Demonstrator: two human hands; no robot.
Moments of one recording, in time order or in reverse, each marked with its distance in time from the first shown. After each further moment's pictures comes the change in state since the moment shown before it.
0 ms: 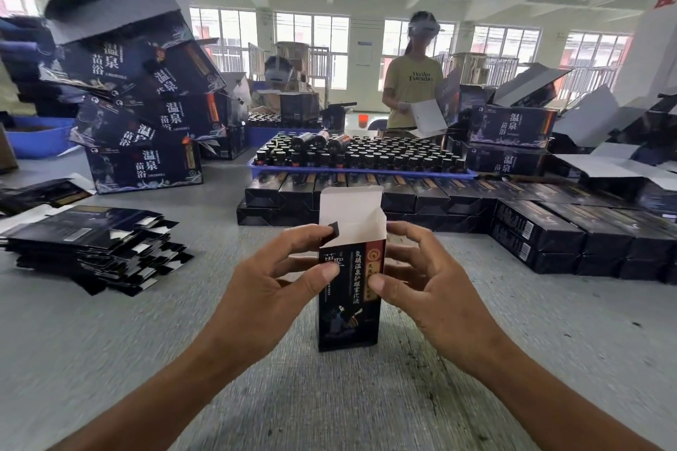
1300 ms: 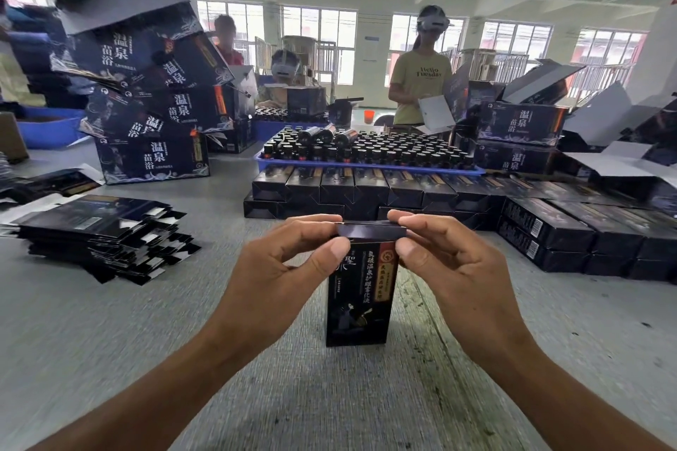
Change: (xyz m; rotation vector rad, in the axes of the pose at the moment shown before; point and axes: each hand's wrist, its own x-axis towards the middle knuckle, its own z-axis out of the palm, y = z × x) left_hand 0.001 0.013 0.004 0.013 0.077 0.005; right_hand -0.004 -0.017 0.003 0.066 0.178 -0.191
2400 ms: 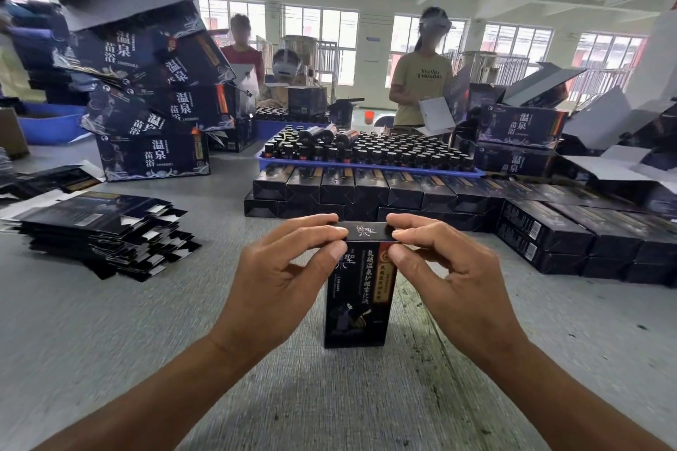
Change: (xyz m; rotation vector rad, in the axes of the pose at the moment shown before) left_hand -0.002 -0.007 0.006 0.176 0.110 0.259; right_hand 0.002 0.005 -0.002 -0.367 -0.011 -0.242
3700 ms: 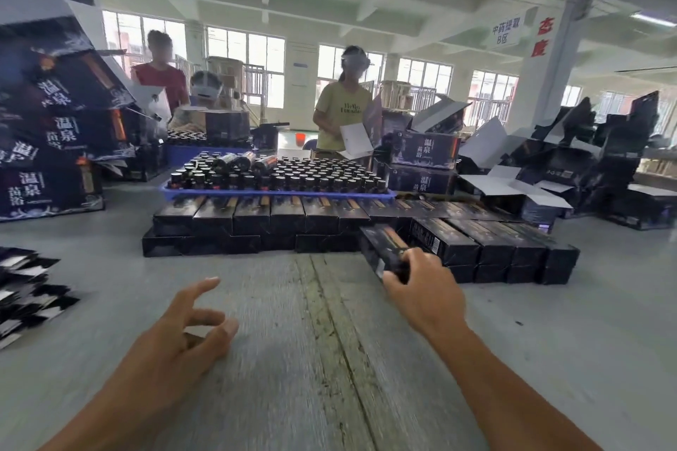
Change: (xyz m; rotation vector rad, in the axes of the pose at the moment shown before) left_hand -0.007 -0.035 0.001 0.057 -0.265 -0.653; right_hand 0.012 0.109 -0.076 -0.945 -0.042 0.628
